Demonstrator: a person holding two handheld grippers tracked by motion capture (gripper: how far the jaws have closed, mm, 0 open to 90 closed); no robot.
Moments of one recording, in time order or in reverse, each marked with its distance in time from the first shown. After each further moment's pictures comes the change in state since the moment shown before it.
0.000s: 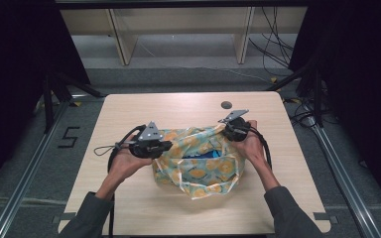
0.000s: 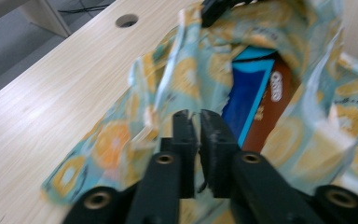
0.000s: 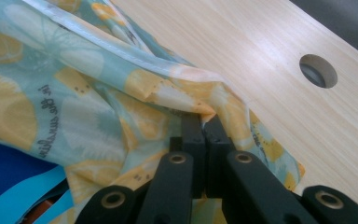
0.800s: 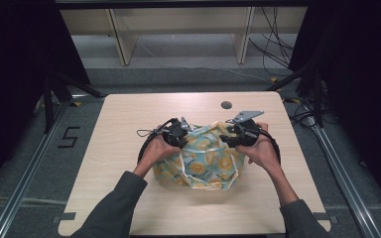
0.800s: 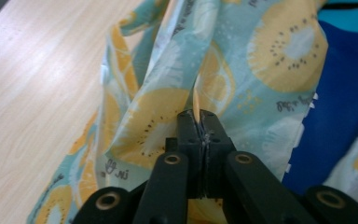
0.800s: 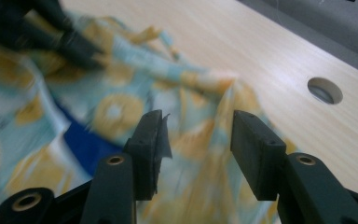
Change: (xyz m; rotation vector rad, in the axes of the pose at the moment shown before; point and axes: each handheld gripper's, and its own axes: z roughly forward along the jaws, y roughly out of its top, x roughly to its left) left arm 0.025 0.018 0.097 0.290 0.057 0.017; right arm 0.018 -0.003 -0.062 -0.084 0.099 0.058
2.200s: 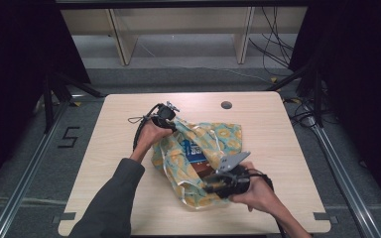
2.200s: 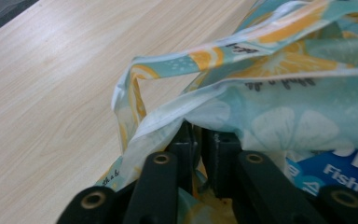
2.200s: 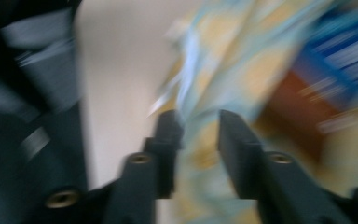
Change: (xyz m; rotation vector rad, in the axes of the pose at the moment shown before) left arm 0.057 0.000 0.005 -0.016 0.026 -0.217; right arm 0.096 -0.033 -0.032 -0.004 0.347 -0.195
